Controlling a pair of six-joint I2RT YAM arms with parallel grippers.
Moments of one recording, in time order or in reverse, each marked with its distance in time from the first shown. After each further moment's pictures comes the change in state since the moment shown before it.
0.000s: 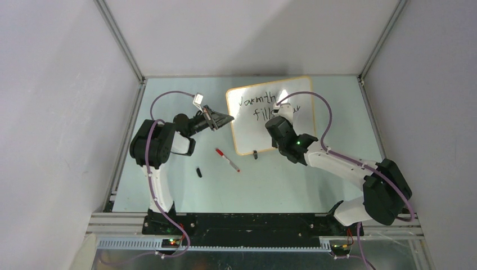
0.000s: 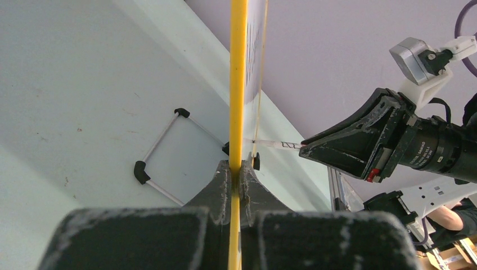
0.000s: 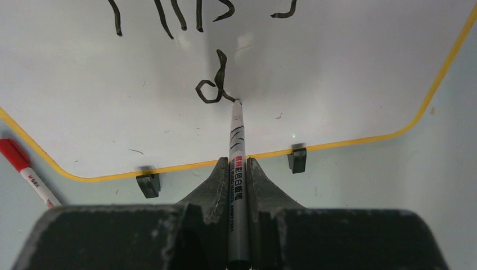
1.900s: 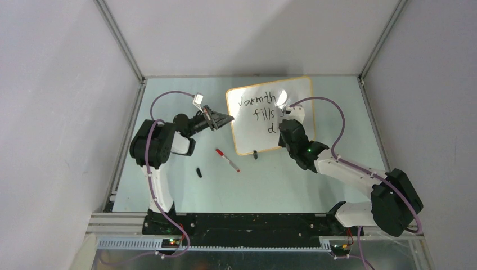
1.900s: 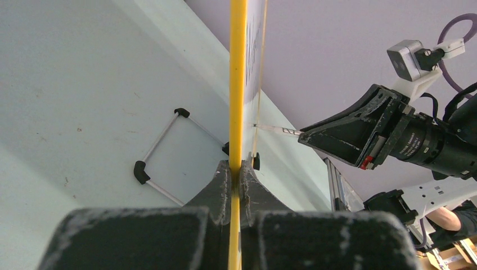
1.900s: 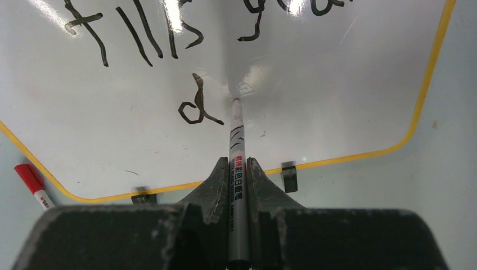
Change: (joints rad) left arm 0.000 0.000 0.000 0.000 0.000 0.001; right arm -0.072 -0.128 -0.185 0.250 -0.048 -0.037
